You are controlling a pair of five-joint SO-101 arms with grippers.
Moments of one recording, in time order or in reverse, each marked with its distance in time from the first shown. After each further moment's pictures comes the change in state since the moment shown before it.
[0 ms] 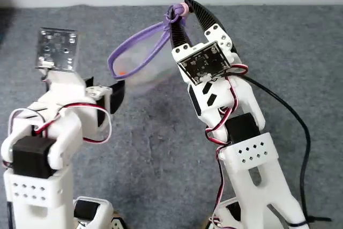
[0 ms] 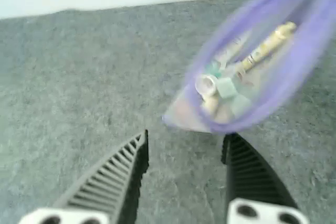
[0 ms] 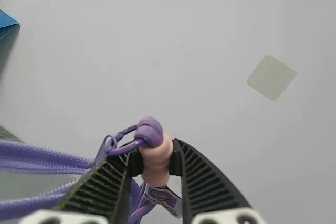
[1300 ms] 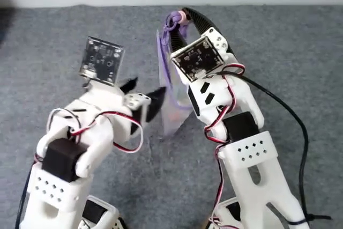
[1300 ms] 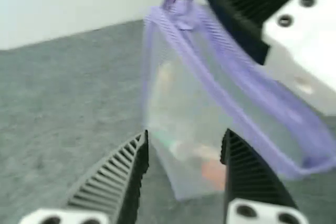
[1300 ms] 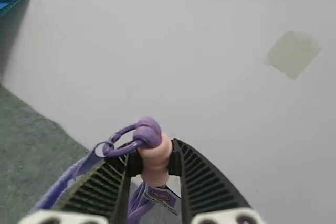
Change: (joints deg) left arm 19.3 -3.4 12.0 -14.9 3.7; right arm -0.3 0.6 -1.3 7.8 1.1
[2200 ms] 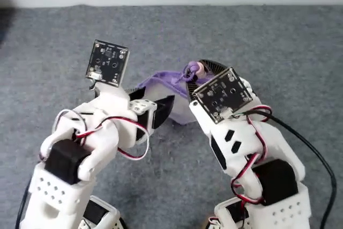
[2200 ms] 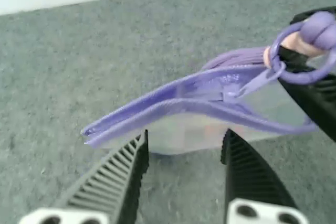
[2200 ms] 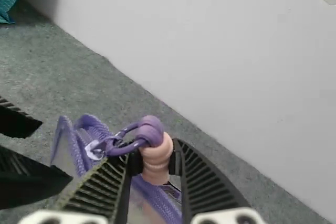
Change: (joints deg) left arm 2.3 0.4 -2.5 6.6 4.8; right arm -0.7 -21.5 -2.7 41.2 -3.6
